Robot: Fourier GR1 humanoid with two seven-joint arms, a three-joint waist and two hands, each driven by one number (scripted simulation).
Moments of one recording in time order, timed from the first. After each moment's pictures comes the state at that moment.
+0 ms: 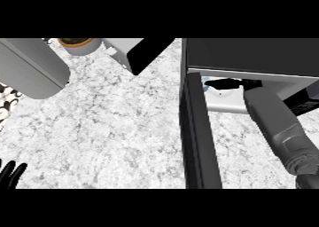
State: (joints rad) left arm 0.60 0.08 0.12 -2.26 0.25 -0.47 -0.17; right arm -1.01 -0.23 -0.28 -0.12 0.32 -0.37 -0.83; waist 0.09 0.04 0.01
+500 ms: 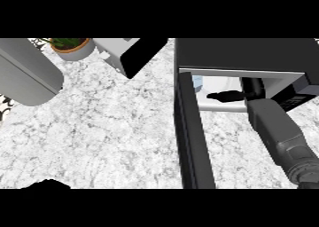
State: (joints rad) left arm 0.53 0.03 -0.03 -2.29 0.17 -0.44 -0.08; right arm -0.93 -0.23 -0.35 -0.12 0.23 -0.09 -0.90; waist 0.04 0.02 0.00
